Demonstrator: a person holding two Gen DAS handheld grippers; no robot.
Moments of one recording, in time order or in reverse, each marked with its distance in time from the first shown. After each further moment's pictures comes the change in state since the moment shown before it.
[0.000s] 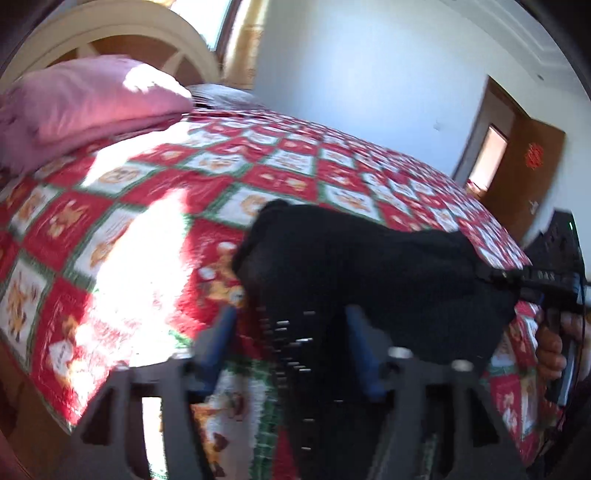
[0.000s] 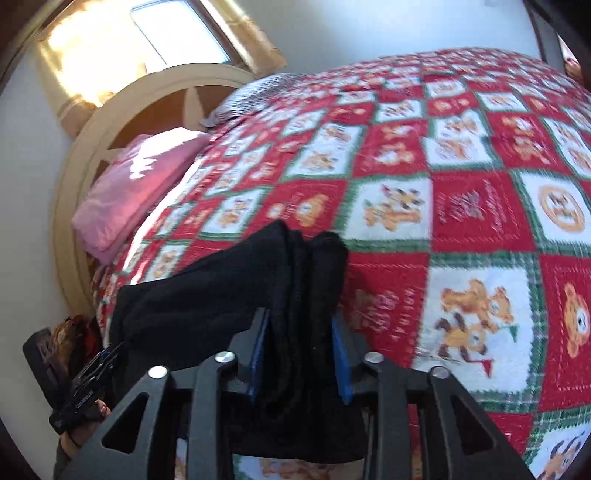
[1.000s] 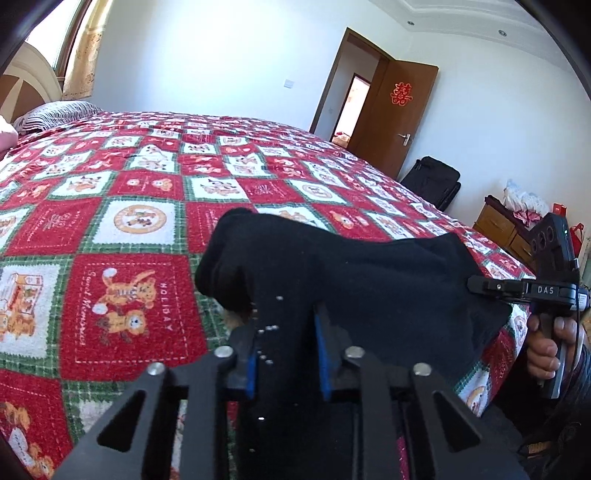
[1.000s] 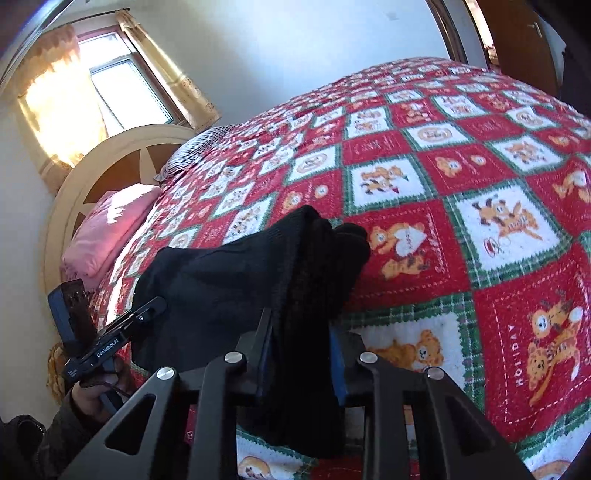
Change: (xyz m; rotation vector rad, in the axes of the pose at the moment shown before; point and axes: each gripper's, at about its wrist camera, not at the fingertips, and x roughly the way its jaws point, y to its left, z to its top) left arm 0.001 -0.184 -0.046 0.326 0.113 -0.476; right arm -0.219 -0.111 -0.144 0.153 -0.187 -0.138
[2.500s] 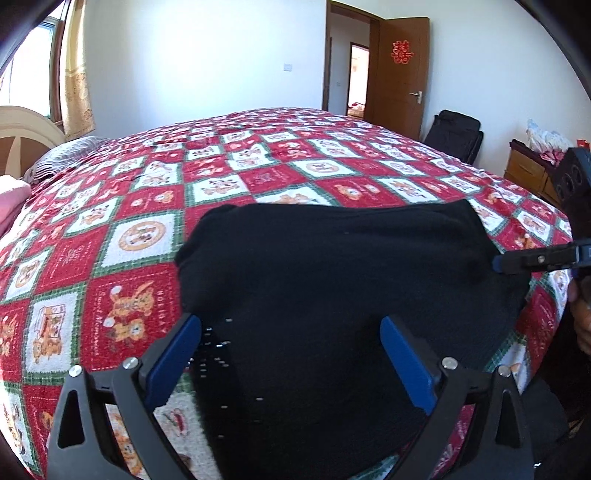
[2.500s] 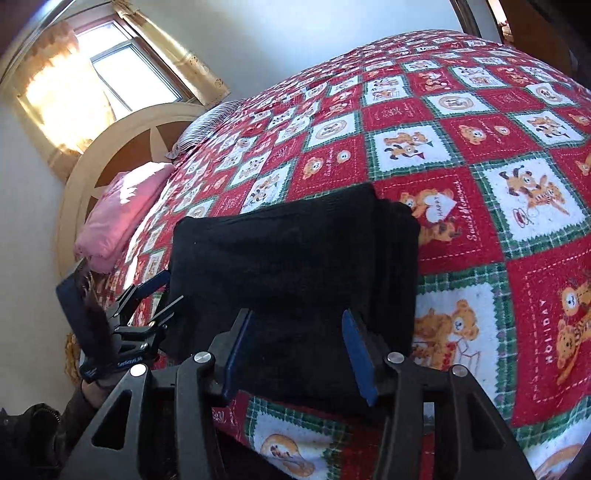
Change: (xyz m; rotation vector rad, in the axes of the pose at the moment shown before) left arm 0.010 -0.040 -0.003 0.176 0.075 0.200; right arm 0.008 -0.001 -0.009 0.022 0.123 0.078
